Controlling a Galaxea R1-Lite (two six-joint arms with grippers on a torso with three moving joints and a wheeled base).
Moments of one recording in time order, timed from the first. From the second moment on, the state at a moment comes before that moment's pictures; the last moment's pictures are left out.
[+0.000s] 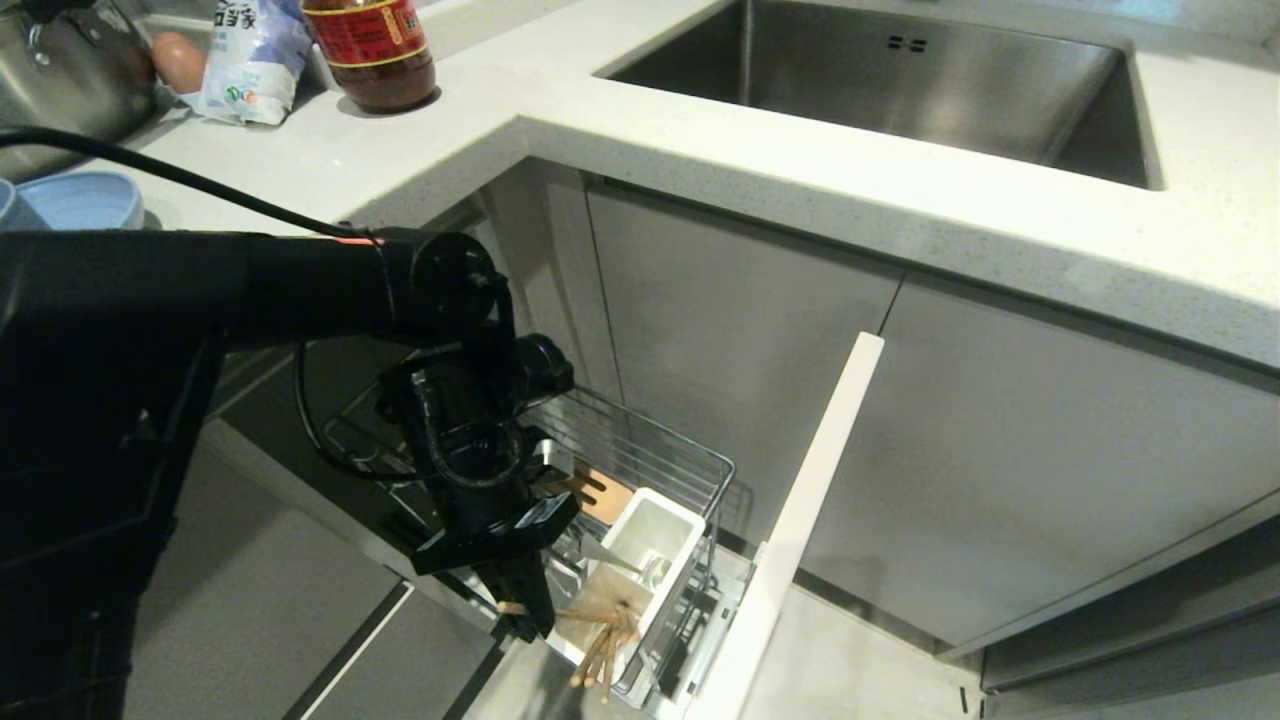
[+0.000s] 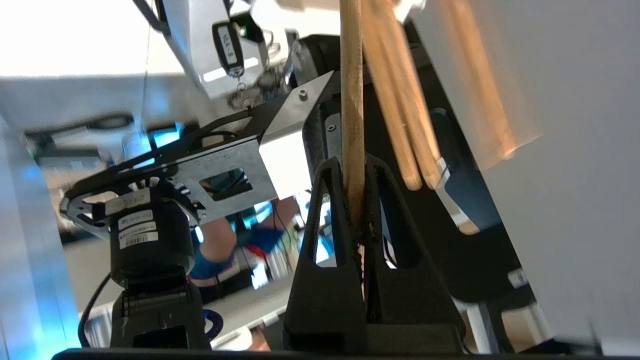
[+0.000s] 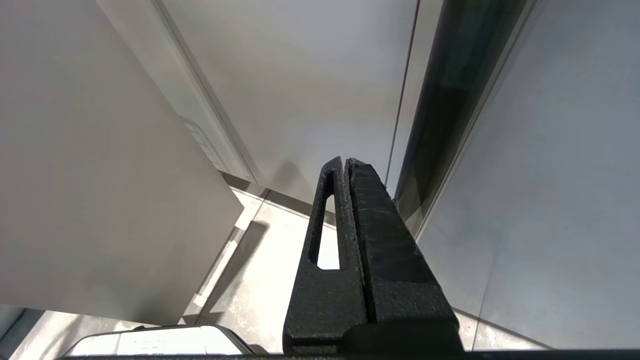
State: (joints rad) left arm -0.49 2.14 -1.91 1.52 -0.41 -0.25; right arm 0.00 0.00 0.00 -0.01 -0.05 0.10
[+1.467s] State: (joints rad) left arm -0.72 1.39 -1.95 1.52 -0.18 -0.24; right arm 0.00 0.00 0.00 -0.01 -0.05 0.10
